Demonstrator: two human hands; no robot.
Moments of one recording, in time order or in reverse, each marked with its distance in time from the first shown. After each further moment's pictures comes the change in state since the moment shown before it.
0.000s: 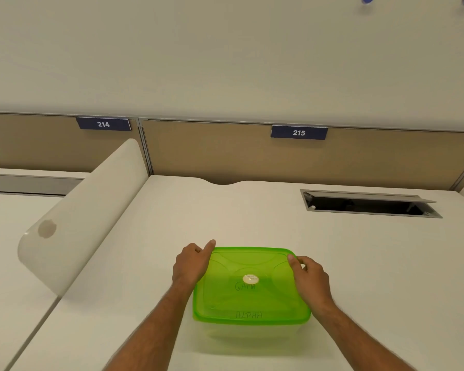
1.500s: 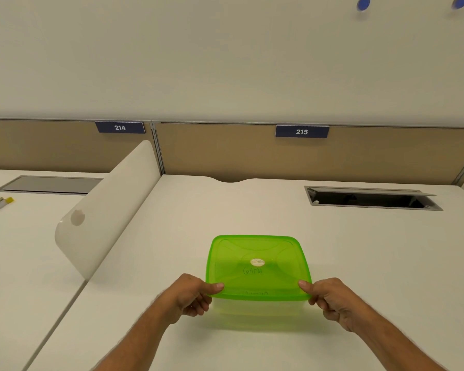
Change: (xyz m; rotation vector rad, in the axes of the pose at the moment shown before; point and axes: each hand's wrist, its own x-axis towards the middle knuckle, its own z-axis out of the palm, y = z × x) left_hand -0.091 -0.048 -0.058 -0.237 -0.567 -0.202; right_hand -0.052 0.021 -0.055 0.261 -0.495 0.390
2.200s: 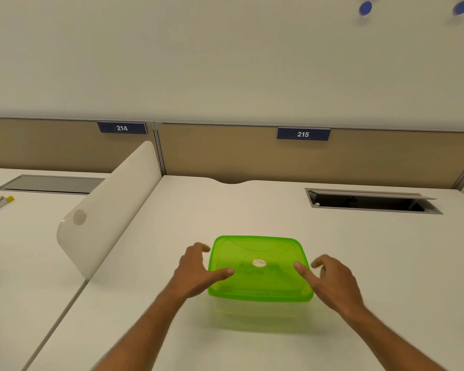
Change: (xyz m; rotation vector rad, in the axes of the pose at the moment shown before) left_hand 0.008 0.023 0.000 0.413 0.354 0.412; right_hand -0.007 -0.021 0.012 -0.720 0.561 -0.501
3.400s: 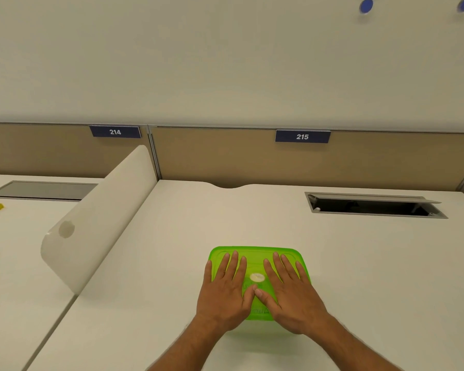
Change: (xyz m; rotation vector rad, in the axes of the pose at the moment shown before) left_hand 0.013 0.013 0.084 0.672 0.045 0.368; right_hand 0.000 -0.038 0.054 -0.391 -0.295 -0.480
